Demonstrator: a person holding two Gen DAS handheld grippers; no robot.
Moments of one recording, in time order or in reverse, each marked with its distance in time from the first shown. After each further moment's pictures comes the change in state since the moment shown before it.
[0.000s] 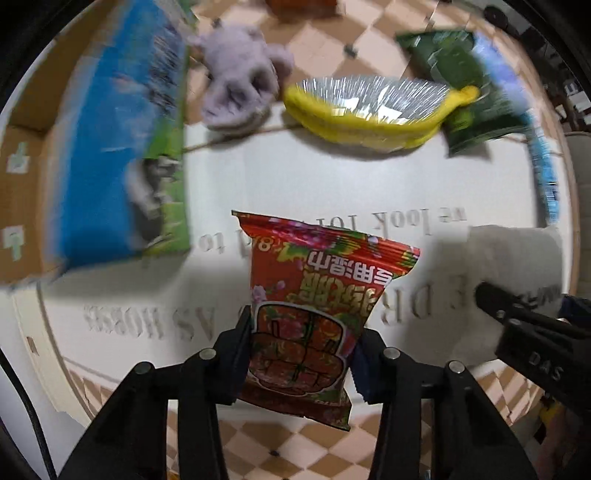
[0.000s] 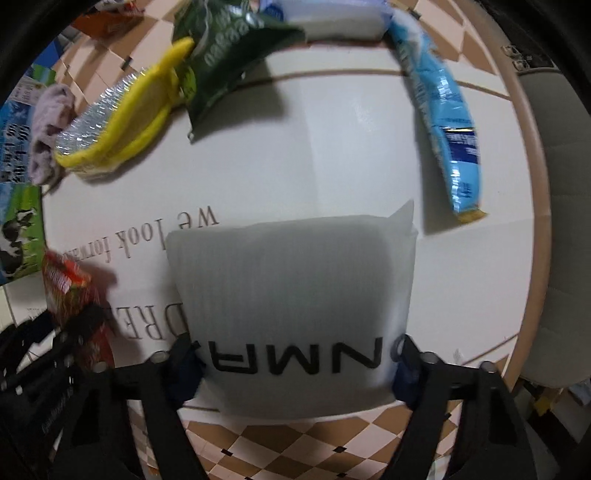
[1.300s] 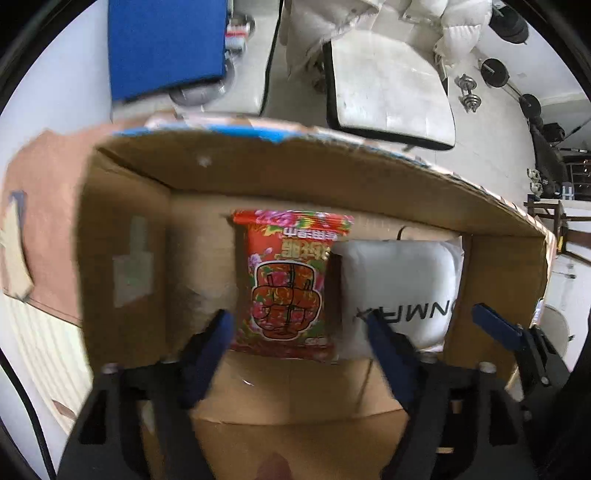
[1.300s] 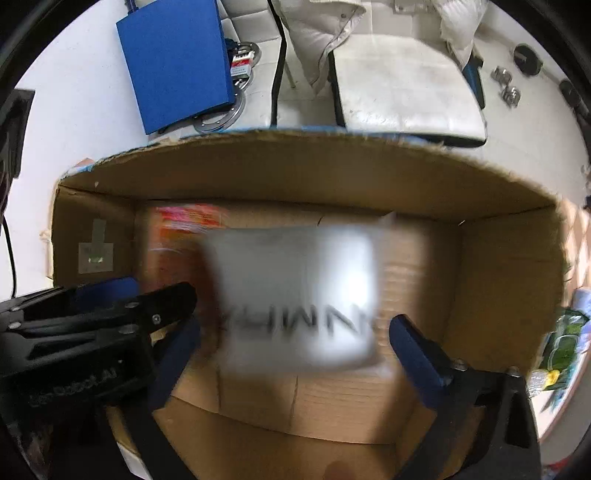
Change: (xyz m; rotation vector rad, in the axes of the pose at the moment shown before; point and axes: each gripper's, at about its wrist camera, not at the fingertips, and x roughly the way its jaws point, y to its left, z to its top) left arm -0.018 0.360 0.185 -0.209 0.036 -0.215; right arm -0.061 0.423 0.156 -0.305 -0.110 0.106
